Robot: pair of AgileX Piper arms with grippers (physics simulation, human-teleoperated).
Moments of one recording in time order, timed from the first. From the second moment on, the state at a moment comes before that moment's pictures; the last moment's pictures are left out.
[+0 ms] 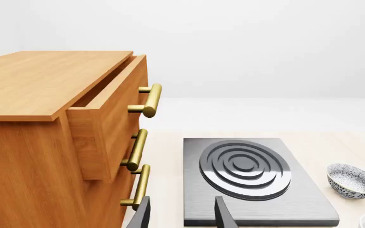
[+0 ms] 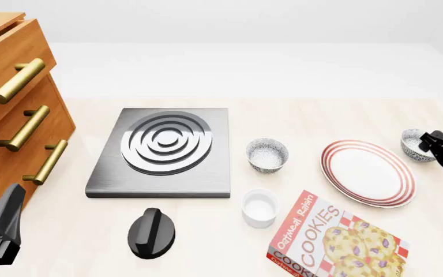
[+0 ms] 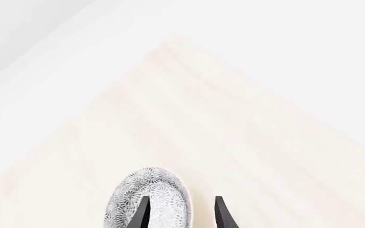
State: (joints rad) left arm 0.00 0.01 0.00 0.00 0.00; right arm -0.50 2.07 -0.95 -0.57 0.36
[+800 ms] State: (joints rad) left arm 0.00 0.01 0.00 0.00 0.00; right arm -0.49 2.11 -0.97 -0.57 0.38
